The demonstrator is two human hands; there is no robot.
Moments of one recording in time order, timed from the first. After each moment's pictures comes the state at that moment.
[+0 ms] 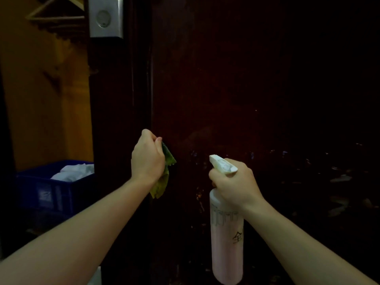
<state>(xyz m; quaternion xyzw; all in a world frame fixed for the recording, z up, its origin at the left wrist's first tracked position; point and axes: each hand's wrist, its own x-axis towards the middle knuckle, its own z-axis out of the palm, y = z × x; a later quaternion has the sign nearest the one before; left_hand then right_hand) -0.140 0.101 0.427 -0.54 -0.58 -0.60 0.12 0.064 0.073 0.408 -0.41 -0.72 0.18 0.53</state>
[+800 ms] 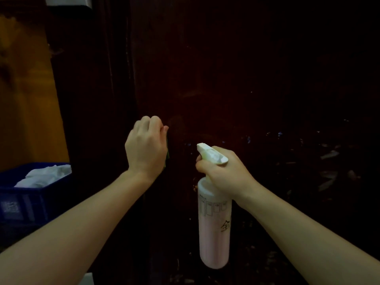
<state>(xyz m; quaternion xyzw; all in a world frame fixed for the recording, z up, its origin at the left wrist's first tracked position) -0.137 0.121 0.423 -0.61 -0.46 -0.55 0.35 0.044 0.070 0.411 -0.42 -0.72 0.24 0.49</state>
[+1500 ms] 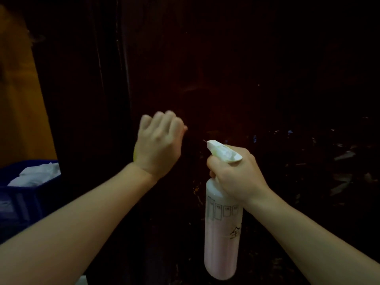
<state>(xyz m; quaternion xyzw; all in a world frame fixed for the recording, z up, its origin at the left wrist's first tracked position) -0.127 0.152 0.428 -0.63 -0.30 -0.46 0.55 0.050 0.079 0.410 -0.42 -0.70 0.16 0.55</state>
